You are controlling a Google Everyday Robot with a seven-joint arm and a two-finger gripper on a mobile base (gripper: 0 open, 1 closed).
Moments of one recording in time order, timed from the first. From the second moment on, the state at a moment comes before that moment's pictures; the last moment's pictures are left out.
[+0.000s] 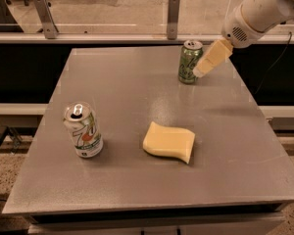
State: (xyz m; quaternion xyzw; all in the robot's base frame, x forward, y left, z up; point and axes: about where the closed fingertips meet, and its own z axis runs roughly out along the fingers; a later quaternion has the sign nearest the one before) arm 0.649 -0.193 0.945 -0.46 0.83 0.02 0.32
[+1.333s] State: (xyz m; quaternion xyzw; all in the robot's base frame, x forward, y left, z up) arm 0.706 -0.159 0.909 -0.45 0.85 0.04 0.29
